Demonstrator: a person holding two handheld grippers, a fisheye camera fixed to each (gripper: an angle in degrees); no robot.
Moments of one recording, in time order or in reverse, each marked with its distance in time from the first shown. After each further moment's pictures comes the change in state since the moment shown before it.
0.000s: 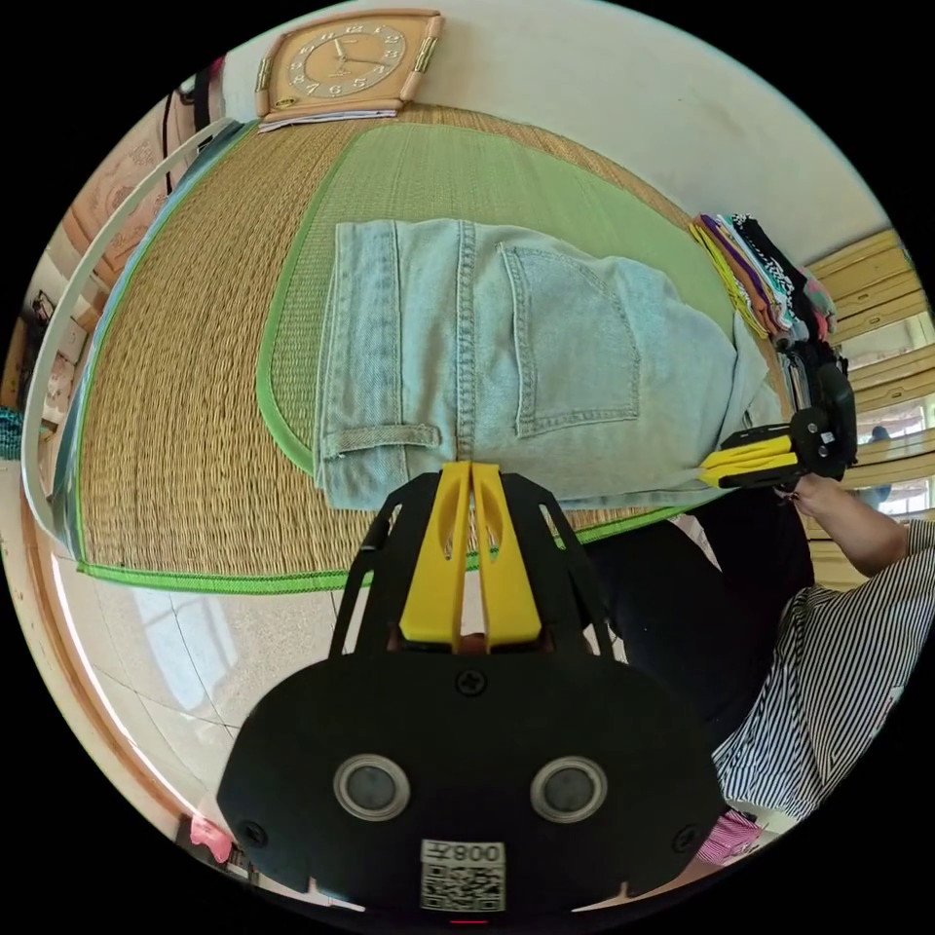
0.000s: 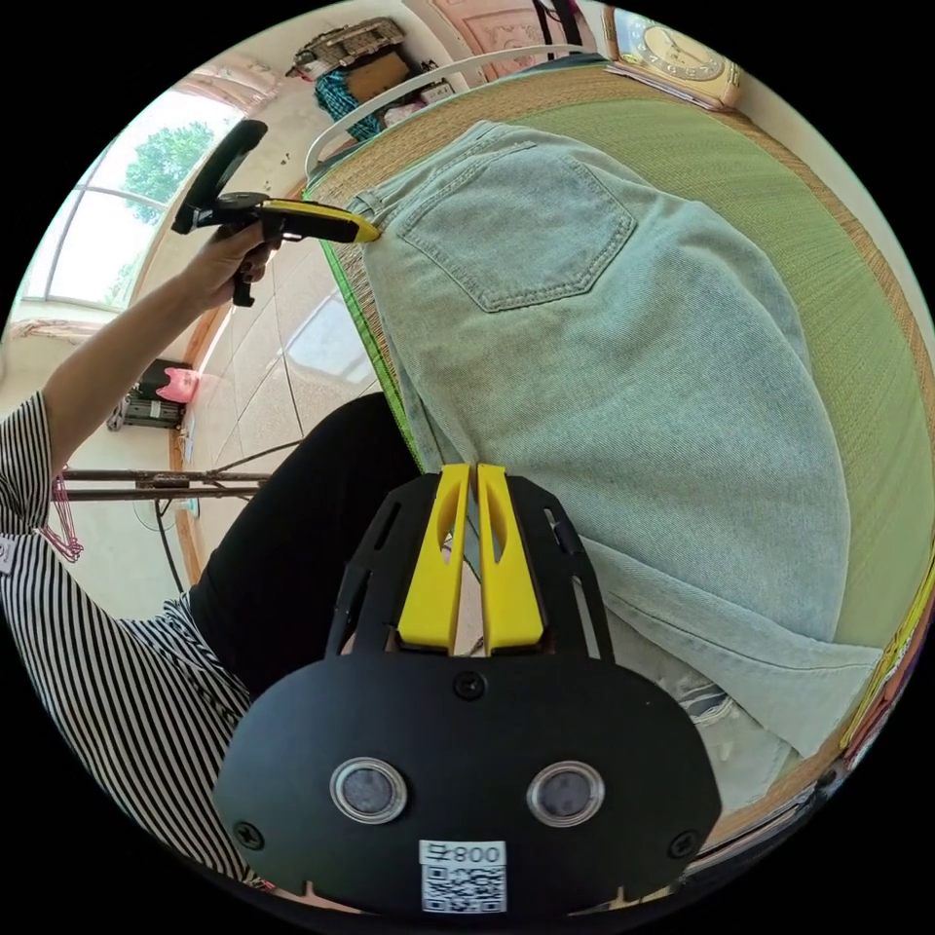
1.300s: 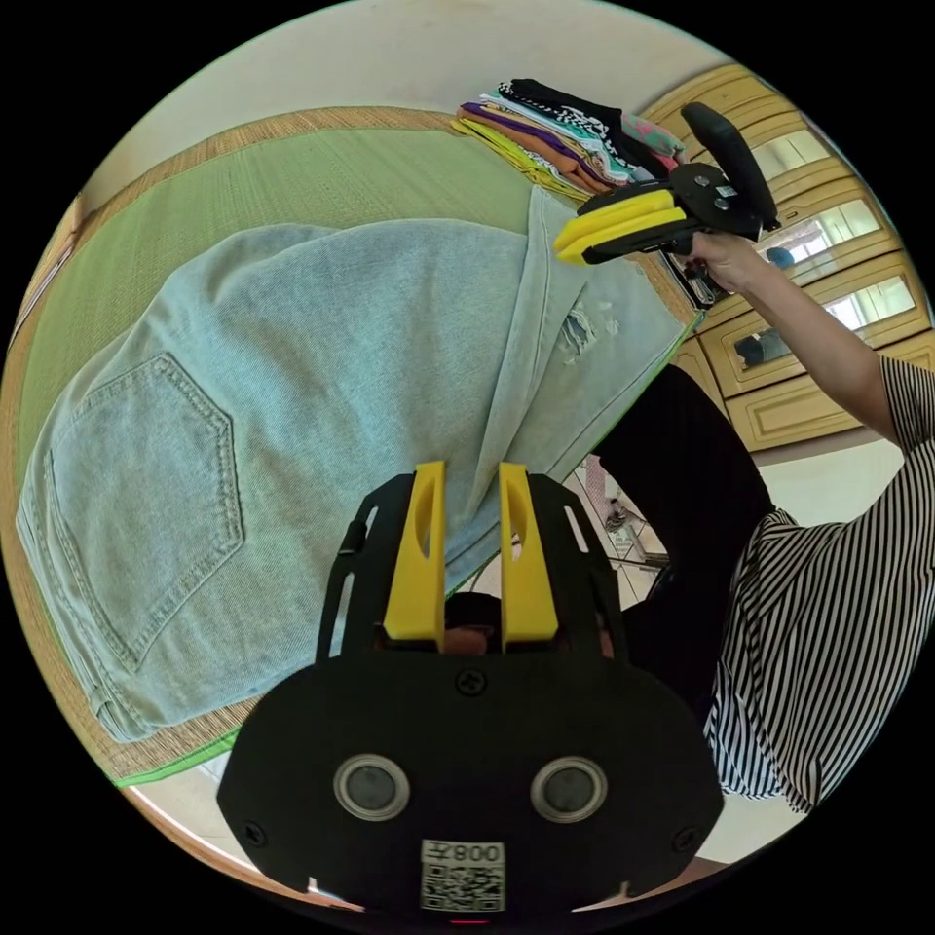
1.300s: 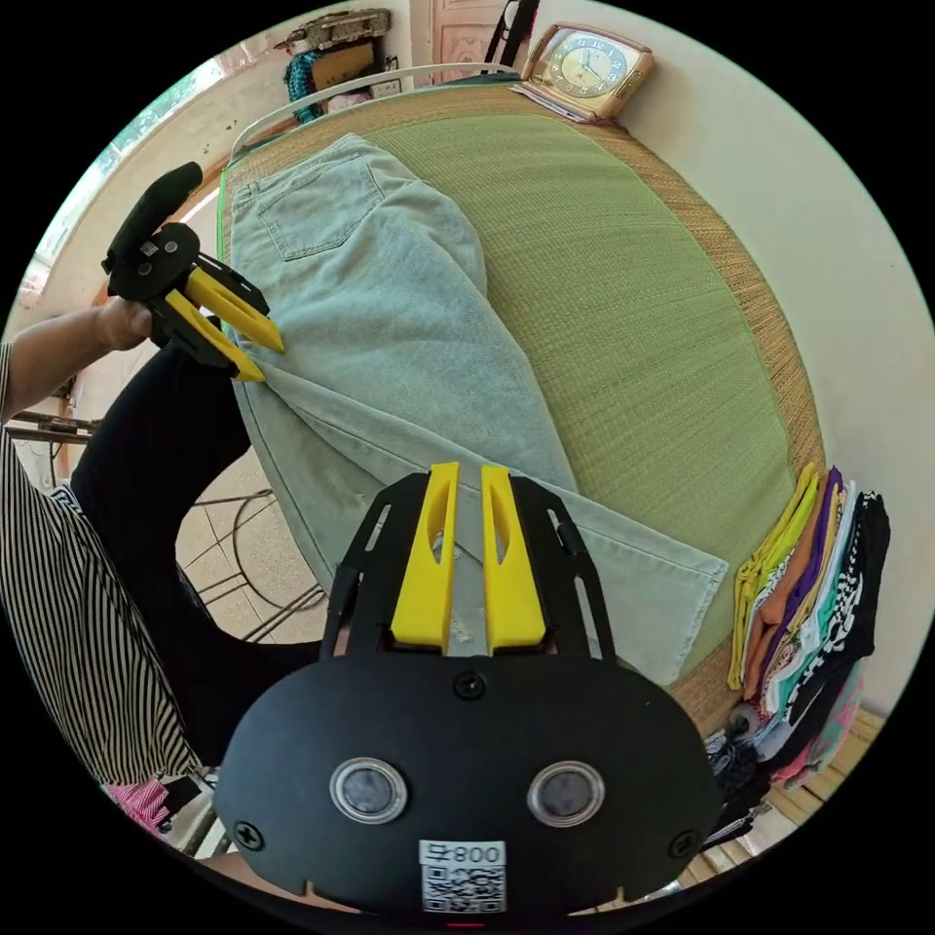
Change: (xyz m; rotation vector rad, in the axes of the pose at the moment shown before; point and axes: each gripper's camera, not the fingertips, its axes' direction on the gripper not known) left arm 0.243 -0.026 0.197 -0.105 0.214 0.461; right arm 0.063 0.026 -0.115 -0.011 0.427 -0.039
